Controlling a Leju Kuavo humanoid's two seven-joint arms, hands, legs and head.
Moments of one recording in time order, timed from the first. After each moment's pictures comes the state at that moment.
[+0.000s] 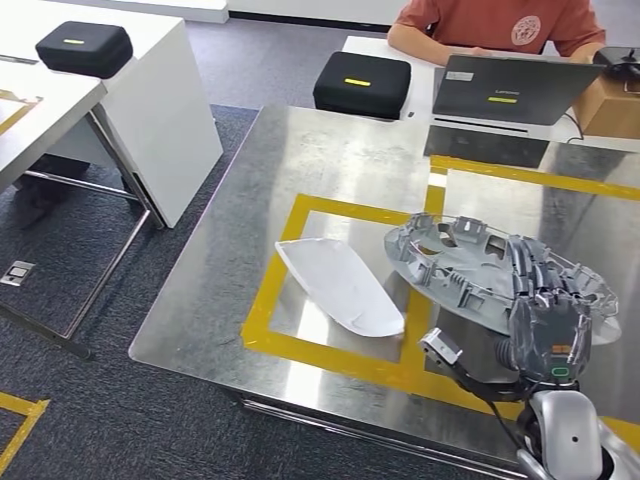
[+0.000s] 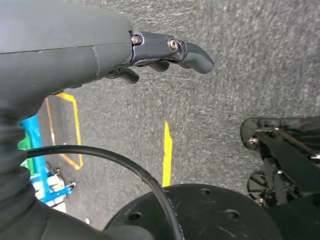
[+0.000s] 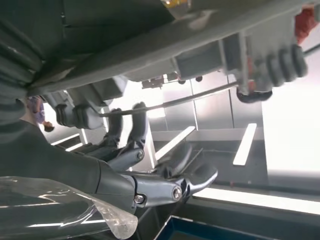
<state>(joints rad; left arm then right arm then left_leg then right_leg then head) 0.03 -0.06 0.24 -0.16 -0.21 0.00 0.05 -0.24 -0.56 0.68 -1.72 1.57 -0.41 0.64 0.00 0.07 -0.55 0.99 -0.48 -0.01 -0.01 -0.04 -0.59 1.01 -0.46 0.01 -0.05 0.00</state>
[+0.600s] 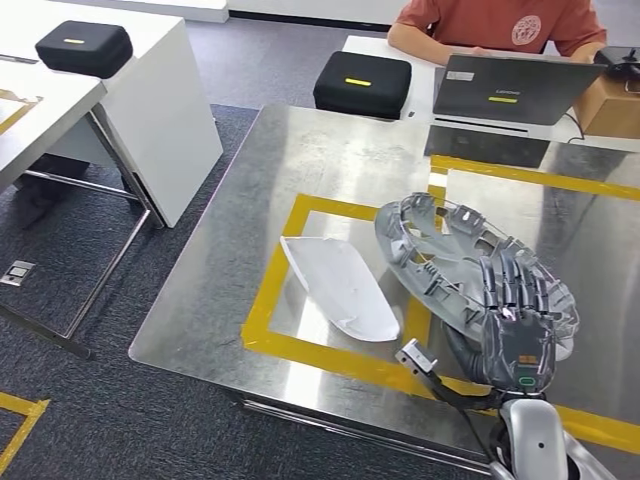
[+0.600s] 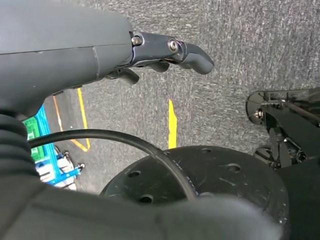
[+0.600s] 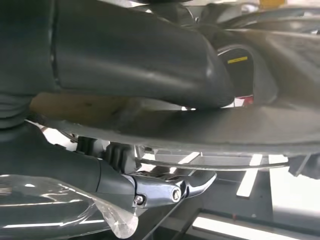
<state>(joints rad) 0.03 -0.09 0.26 -0.16 -0.19 -0.04 0.09 -0.19 -0.46 0.69 -1.65 1.57 -0.37 0.64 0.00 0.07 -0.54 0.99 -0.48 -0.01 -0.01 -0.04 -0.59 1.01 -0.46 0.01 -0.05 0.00</state>
